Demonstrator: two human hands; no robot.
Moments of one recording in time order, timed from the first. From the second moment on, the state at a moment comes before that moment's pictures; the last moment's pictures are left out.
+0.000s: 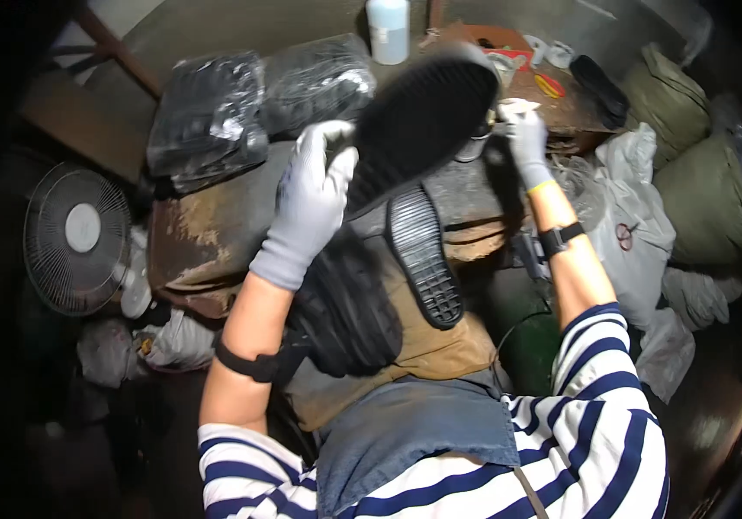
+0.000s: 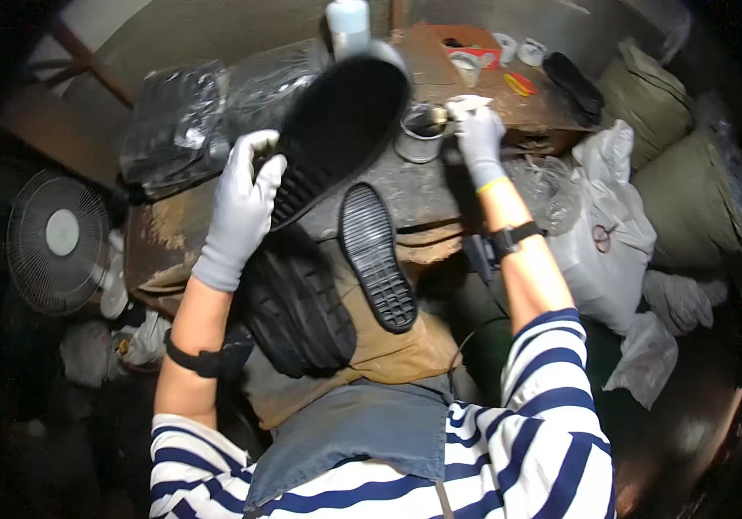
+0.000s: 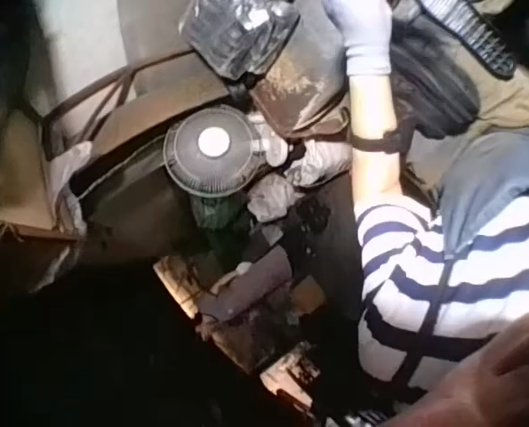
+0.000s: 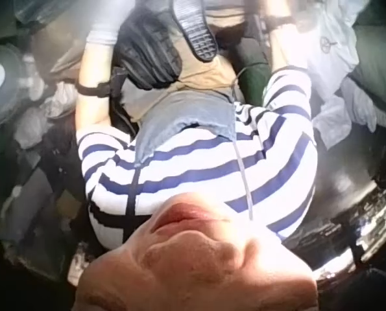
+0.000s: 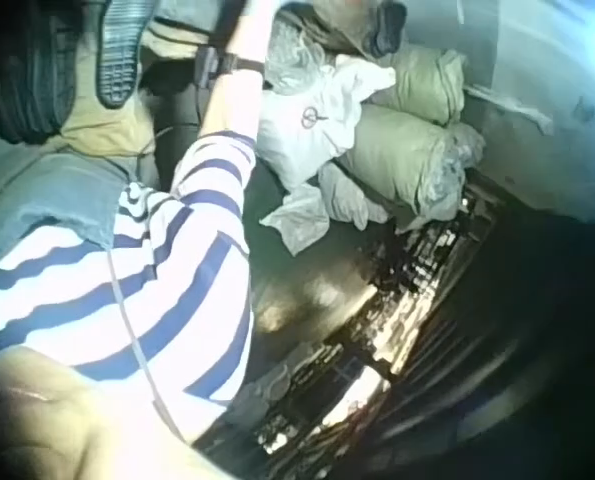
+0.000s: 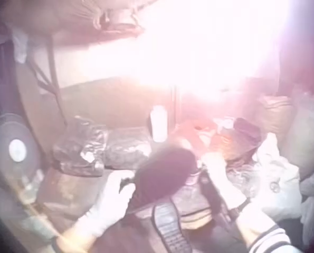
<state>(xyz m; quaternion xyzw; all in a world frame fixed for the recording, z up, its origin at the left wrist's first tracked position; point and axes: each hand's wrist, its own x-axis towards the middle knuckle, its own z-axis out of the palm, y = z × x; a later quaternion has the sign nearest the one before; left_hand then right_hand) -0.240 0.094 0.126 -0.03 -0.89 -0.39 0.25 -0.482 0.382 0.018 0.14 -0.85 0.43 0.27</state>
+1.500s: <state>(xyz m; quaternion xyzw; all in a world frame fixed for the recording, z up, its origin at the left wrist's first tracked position) -0.159 0.140 0.040 -0.07 -0.02 -0.99 -0.15 -0.250 0.306 0.082 0.23 -0.65 0.72 0.02</state>
